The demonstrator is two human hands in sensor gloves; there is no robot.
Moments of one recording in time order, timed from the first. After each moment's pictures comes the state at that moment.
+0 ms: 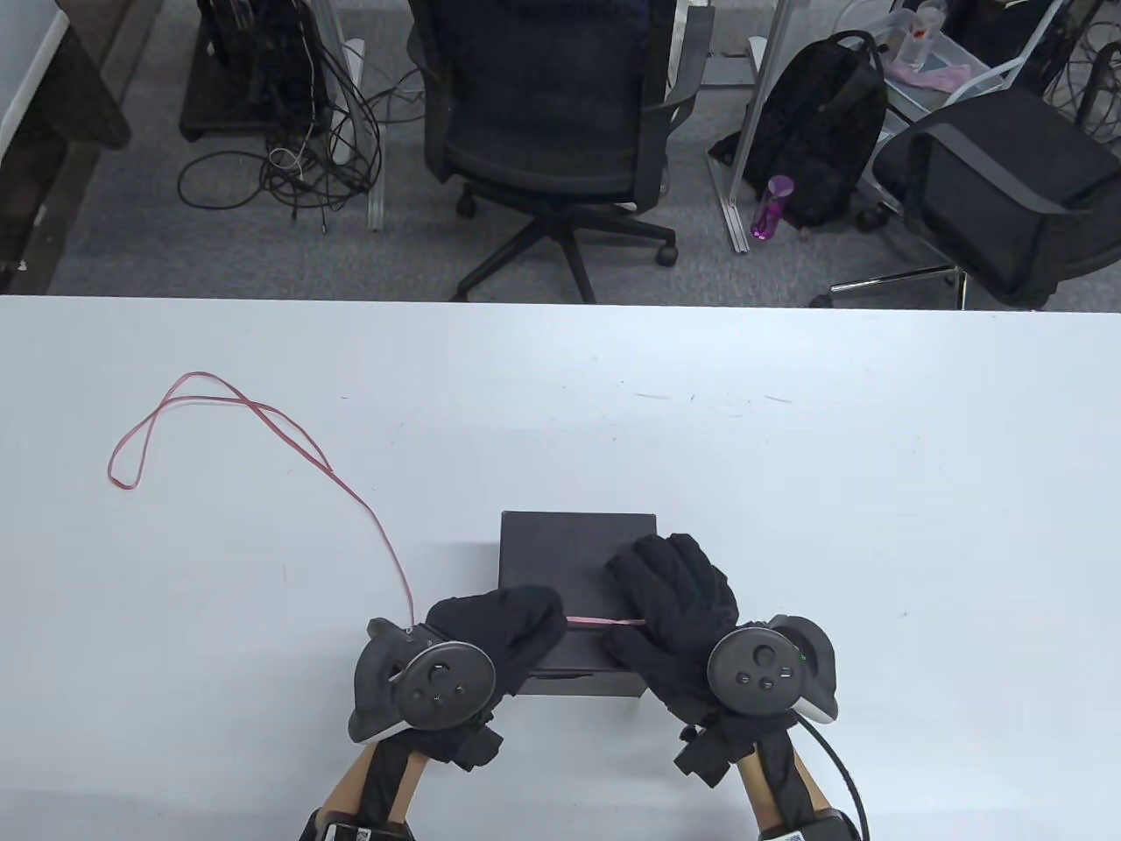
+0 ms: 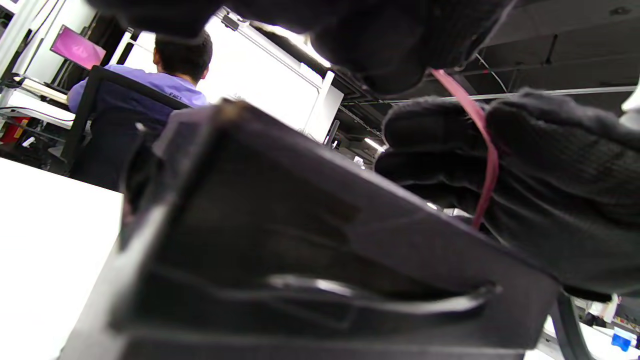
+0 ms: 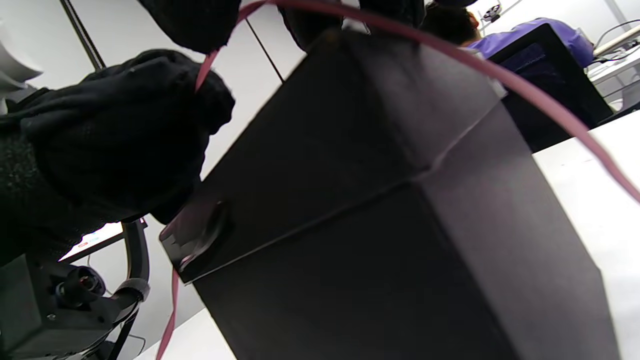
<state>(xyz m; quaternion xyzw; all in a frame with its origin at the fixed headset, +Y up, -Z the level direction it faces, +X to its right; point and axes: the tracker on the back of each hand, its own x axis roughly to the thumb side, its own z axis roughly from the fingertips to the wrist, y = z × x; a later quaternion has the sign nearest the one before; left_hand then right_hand) -0.102 -0.662 -0.137 0.11 -0.22 0.24 0.94 0.137 -0.676 -0.157 0.31 -0.01 0.89 0.32</state>
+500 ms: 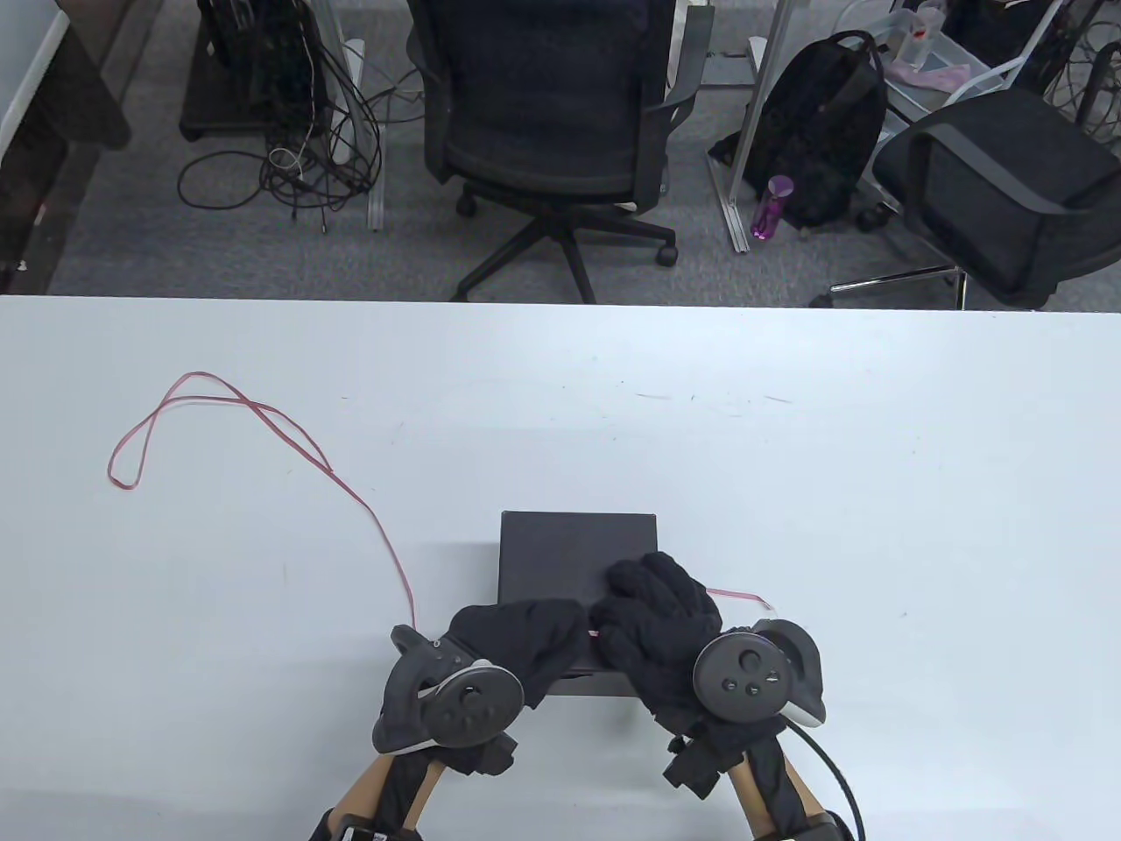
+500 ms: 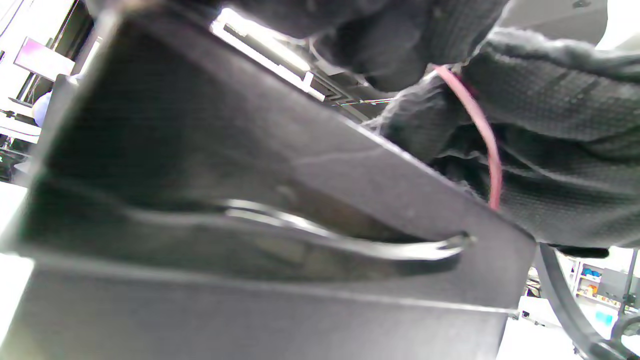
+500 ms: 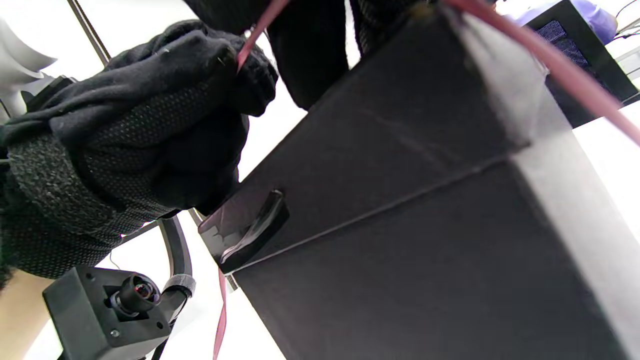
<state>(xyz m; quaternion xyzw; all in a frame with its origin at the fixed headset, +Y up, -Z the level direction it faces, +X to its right) -0.087 -0.666 -0.132 0.13 -0.25 0.22 0.93 0.127 -0.672 -0.153 0.32 0.01 0.88 0.34</state>
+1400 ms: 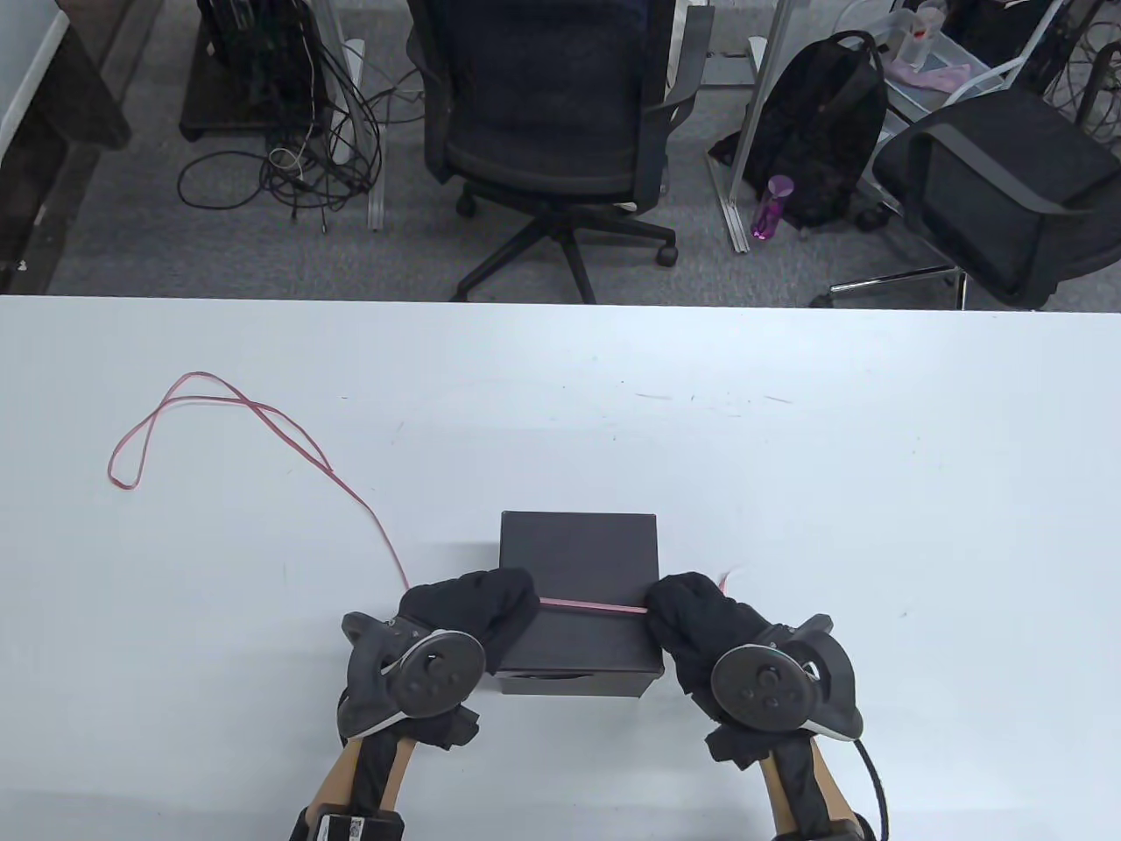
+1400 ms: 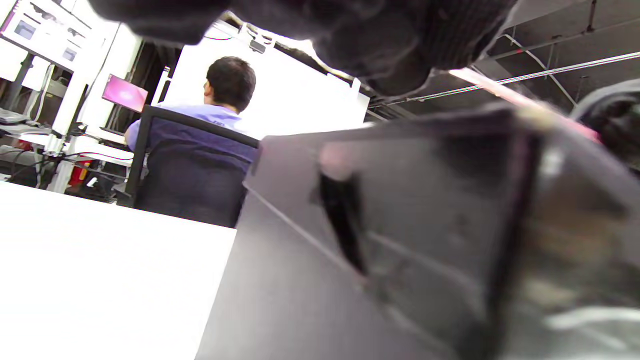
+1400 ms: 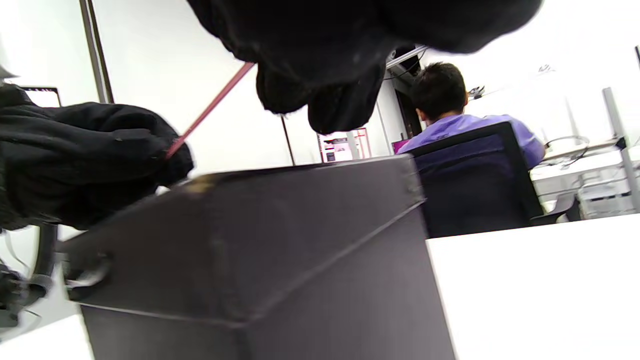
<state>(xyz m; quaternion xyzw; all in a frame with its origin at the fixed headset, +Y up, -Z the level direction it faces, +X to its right) -0.126 -0.667 -0.149 0.12 -0.16 0.18 0.96 0.156 -0.649 -0.156 0.27 -0.09 0.94 0.19</state>
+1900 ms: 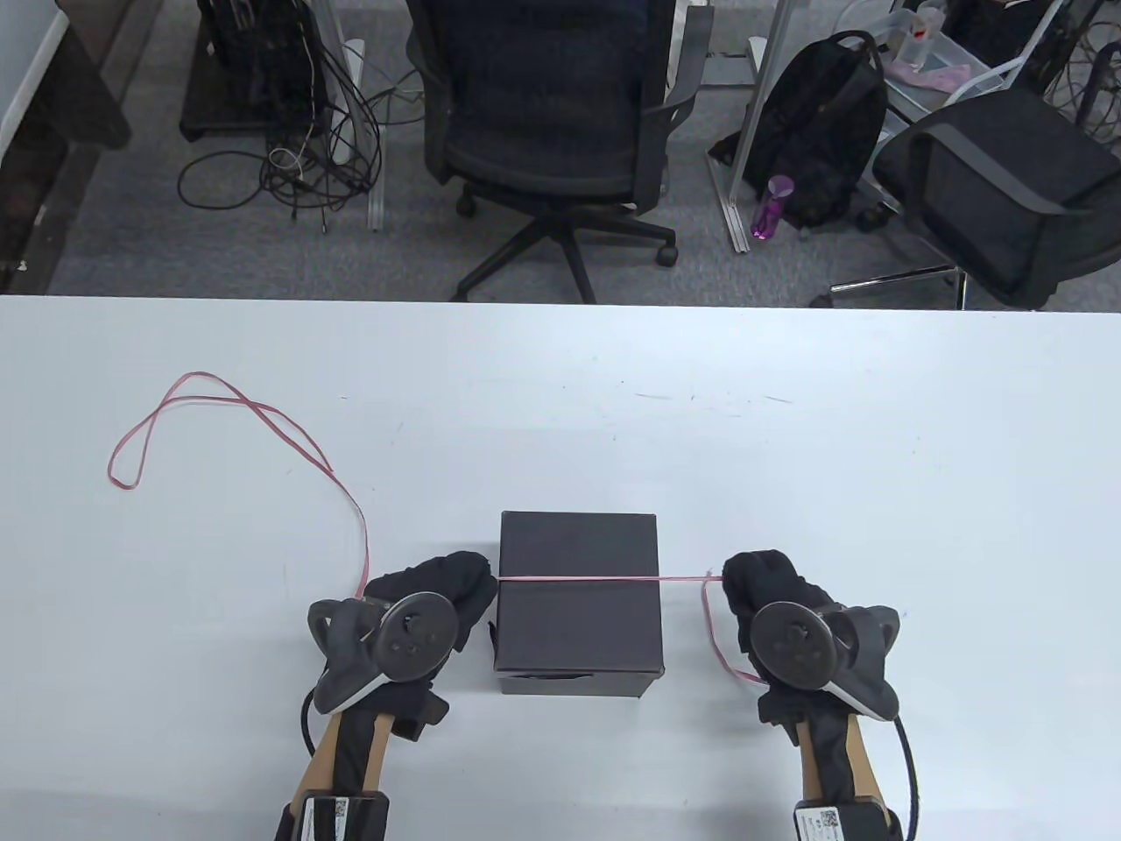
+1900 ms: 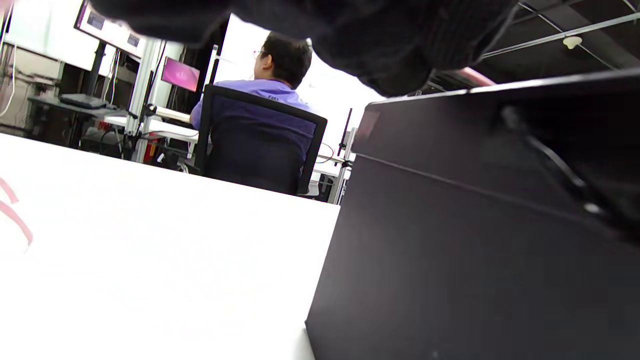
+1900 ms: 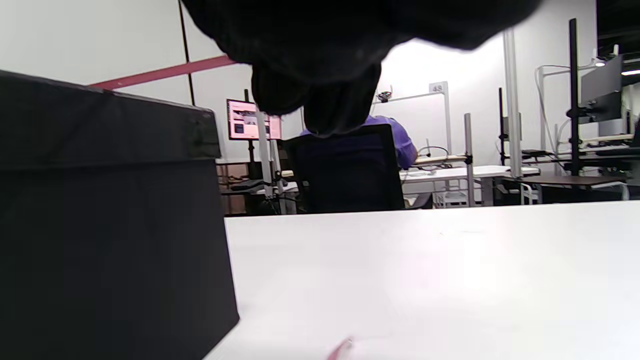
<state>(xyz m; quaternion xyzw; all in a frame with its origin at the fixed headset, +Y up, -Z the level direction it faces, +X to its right) -0.154 -0.682 -0.166 0.06 -0.10 0.16 0.98 0.209 -0.677 -0.185 0.14 -0.07 0.98 0.10</state>
